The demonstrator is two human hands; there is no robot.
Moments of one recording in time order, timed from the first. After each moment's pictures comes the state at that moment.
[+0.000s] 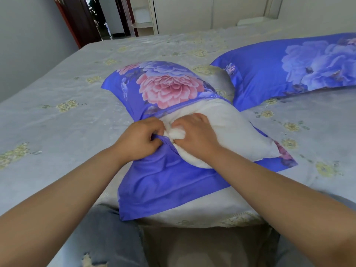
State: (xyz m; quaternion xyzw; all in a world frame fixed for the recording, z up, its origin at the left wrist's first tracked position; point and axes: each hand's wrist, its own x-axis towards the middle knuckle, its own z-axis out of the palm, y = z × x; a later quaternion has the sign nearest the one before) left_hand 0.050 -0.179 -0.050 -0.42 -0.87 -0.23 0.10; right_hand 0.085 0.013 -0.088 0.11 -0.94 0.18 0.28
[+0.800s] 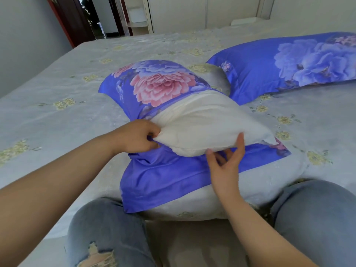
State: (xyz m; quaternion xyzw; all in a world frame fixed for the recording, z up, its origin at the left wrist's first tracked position) left_hand 0.053 -0.192 -0.033 -0.42 -0.90 -0.12 -0.07; right_hand 0.205 -0.007 -0.133 -0.17 -0.64 0.68 0.32
